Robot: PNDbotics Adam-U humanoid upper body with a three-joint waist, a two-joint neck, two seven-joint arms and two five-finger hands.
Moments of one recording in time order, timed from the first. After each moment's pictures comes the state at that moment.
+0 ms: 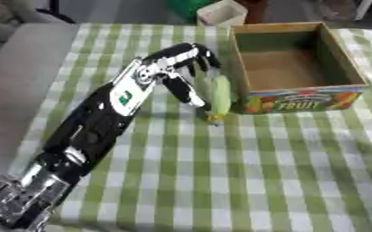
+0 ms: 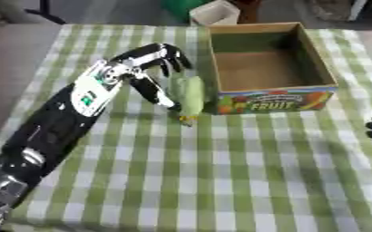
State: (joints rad) left arm -0.88 0.29 -0.28 -1.09 -0.50 -0.10 -0.47; right arm -0.22 -0.43 0.09 -1.62 -0.20 -0.09 -0.23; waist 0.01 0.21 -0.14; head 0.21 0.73
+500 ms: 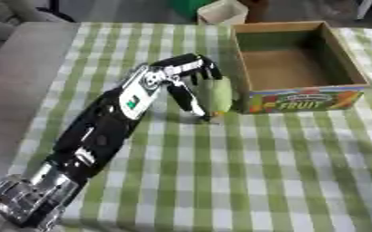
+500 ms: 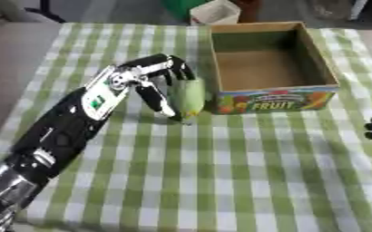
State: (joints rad) left arm -0.89 0.26 -0.27 -1.05 -0.56 -0.12 -0.50; right arm -0.22 -0.43 0.09 -1.62 -0.20 -0.09 -0.23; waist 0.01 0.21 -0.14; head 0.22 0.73
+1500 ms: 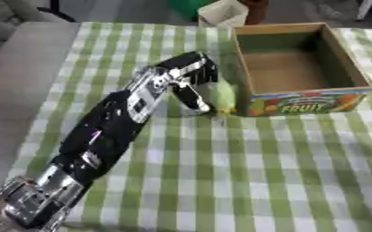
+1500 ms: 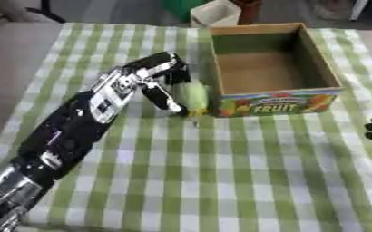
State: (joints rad) left arm -0.88 0.25 -0.27 -1.06 -0.70 -0.09 -0.28; right arm -0.22 -0.43 0.09 -1.62 -0.20 -0.09 -0.23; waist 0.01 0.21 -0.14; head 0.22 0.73
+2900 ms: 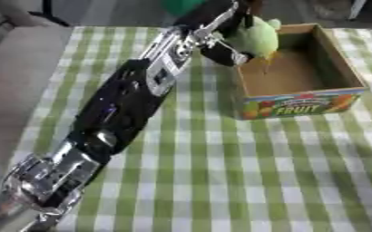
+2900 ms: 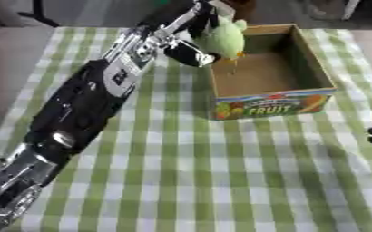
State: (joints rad) left arm -1.05 0.21 -0.27 -1.11 -0.78 -0.13 -0.13; right arm -0.26 -0.42 0.12 -1.62 -0.21 -0.08 -0.20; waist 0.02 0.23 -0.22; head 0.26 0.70
